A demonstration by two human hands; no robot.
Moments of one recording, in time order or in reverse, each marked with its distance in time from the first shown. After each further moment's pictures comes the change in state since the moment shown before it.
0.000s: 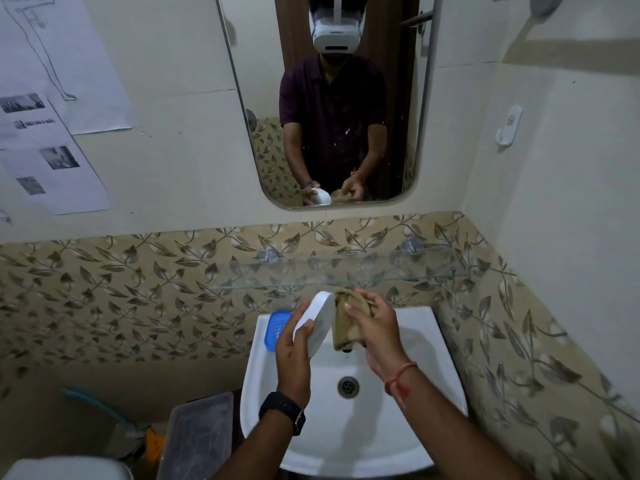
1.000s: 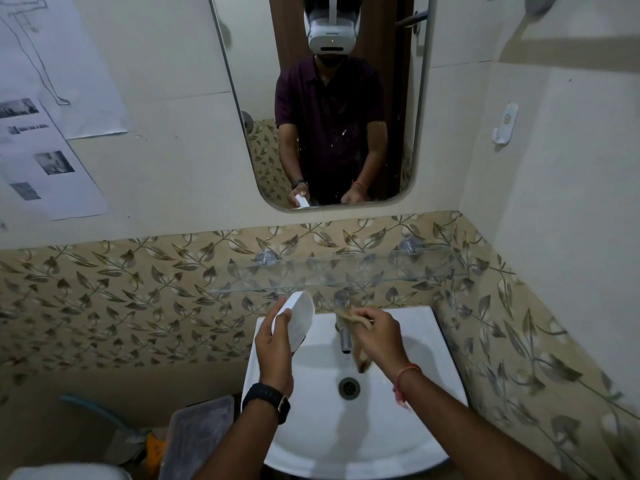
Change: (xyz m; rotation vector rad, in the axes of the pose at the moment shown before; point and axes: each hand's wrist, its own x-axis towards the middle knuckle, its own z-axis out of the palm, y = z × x) left_hand 0.032 0.005 -0.017 -0.078 0.225 -0.115; right_hand 0.011 0.019 -0.020 -0.668 -0.031 -0.209
